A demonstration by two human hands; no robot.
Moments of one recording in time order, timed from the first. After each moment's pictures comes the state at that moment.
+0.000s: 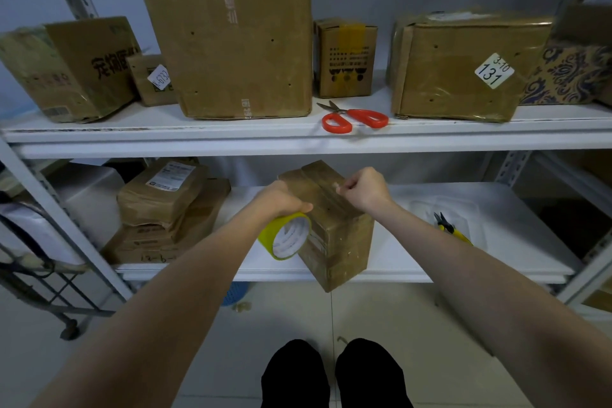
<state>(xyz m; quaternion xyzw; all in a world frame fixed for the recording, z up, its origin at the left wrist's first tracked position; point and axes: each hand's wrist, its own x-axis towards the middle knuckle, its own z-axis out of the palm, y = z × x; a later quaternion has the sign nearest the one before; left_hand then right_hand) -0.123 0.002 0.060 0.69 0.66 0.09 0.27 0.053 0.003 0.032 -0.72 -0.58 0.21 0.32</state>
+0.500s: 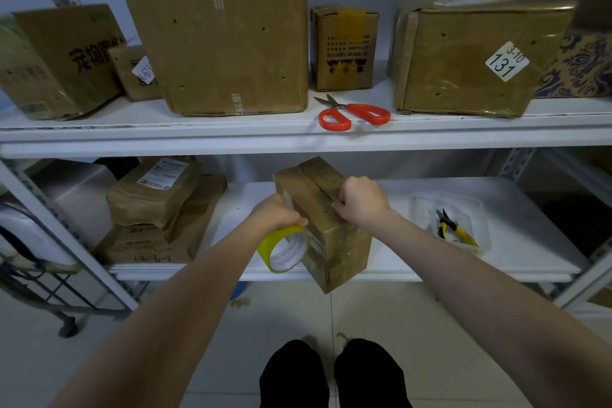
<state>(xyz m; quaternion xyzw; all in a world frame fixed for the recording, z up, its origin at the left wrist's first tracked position) -0.125 0.021 0.019 0.67 0.68 0.08 0.29 0.050 0.002 0.021 -0.71 -0.69 0.07 0.13</state>
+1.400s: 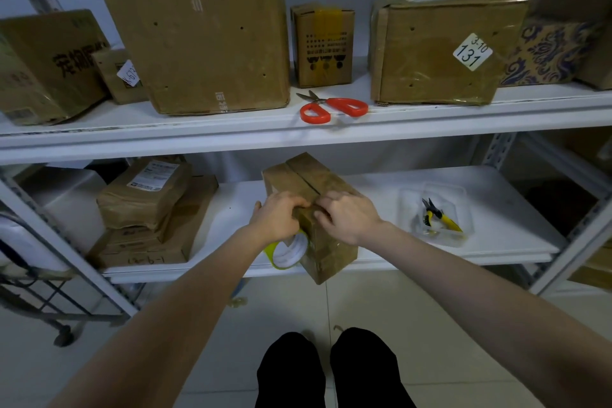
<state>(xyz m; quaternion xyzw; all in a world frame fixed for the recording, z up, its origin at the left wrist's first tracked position) -0.114 -0.005 0.006 0.82 0.56 0.08 0.14 0.057 -0.031 -0.009 -0.60 -0.80 -0.01 0.10</state>
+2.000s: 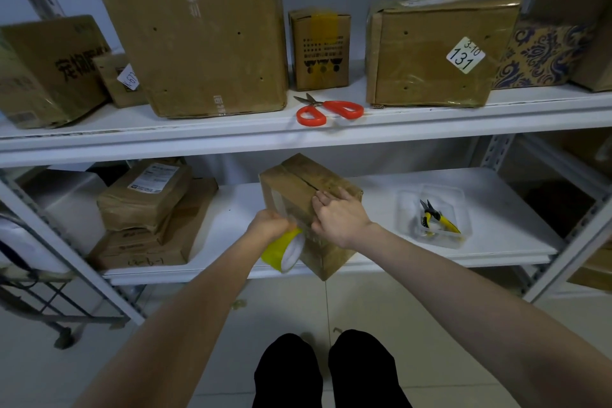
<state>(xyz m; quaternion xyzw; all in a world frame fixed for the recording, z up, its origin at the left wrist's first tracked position) -0.116 -0.008 -0.009 0.57 0.70 0.18 0.38 0.048 -0.025 -0.011 -0.58 -0.82 -0.05 0.00</state>
